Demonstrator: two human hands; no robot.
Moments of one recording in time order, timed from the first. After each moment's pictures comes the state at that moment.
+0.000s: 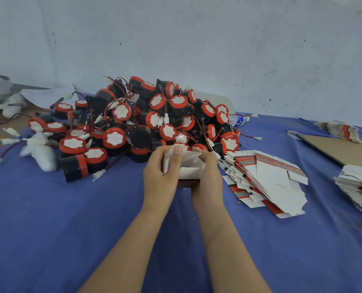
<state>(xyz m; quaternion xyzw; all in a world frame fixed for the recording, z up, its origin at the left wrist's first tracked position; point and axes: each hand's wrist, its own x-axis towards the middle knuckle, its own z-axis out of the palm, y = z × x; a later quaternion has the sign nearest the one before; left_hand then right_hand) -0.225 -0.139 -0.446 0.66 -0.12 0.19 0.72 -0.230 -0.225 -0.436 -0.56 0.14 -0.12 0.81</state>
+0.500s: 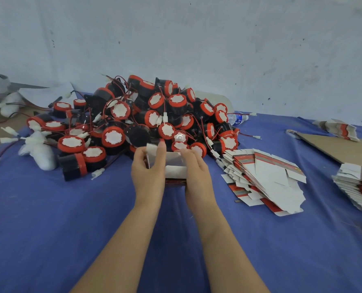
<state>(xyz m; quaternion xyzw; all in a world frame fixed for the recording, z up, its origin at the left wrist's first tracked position) -0.218 -0.133 -0.447 0.61 0.00 0.19 0.77 -0.232 -0.215 -0.439 -0.67 0.03 -0.13 0.73</state>
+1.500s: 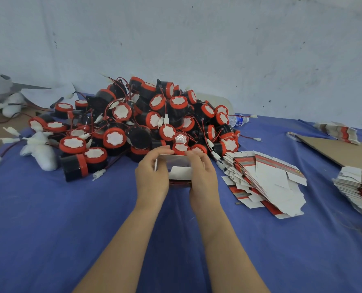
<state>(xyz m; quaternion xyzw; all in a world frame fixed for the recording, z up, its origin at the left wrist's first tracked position) -0.217 -0.129 -0.445 0.69 -0.04 0.19 0.70 -0.234 -0.217 -0.434 -0.62 0.09 -0.16 0.76</state>
